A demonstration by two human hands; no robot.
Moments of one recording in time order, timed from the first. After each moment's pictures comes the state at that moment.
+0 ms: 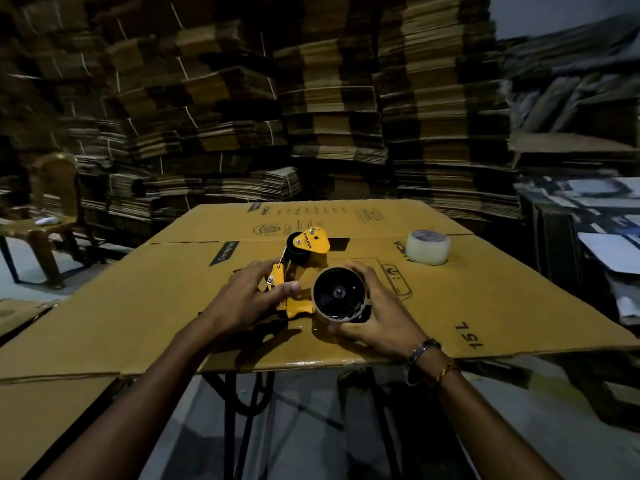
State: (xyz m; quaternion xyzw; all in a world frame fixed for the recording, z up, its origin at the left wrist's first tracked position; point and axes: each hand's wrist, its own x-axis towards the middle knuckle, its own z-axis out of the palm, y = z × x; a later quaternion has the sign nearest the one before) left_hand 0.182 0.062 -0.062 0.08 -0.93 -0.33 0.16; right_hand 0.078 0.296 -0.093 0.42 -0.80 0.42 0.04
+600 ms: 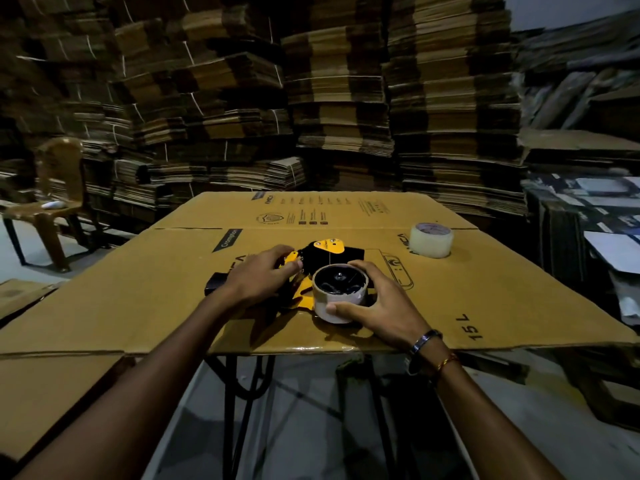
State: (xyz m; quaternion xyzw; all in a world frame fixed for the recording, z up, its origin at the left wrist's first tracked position) left_hand 0.161 0.065 -0.054 0.11 -0.95 -0.29 0.09; right_hand 0.080 0.298 -0.093 0.38 -0.81 0.45 0.00
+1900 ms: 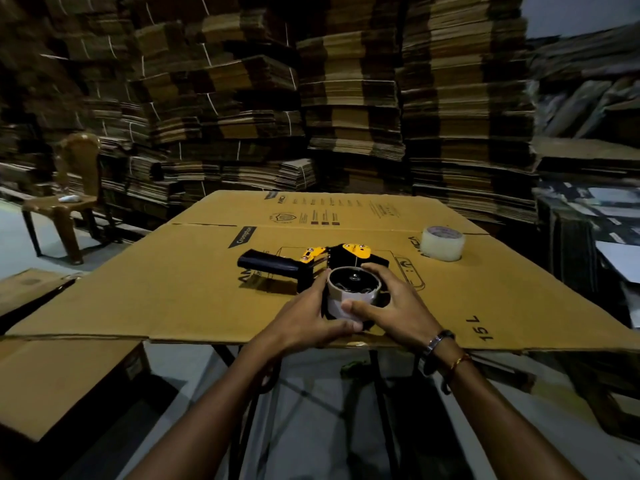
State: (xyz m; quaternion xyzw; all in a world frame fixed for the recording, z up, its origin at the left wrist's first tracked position) left_hand 0.192 0.127 -0.096 0.00 -0.90 -0.41 0.11; right_hand 0.089 0.299 -0.095 0.38 -0.81 0.45 0.02
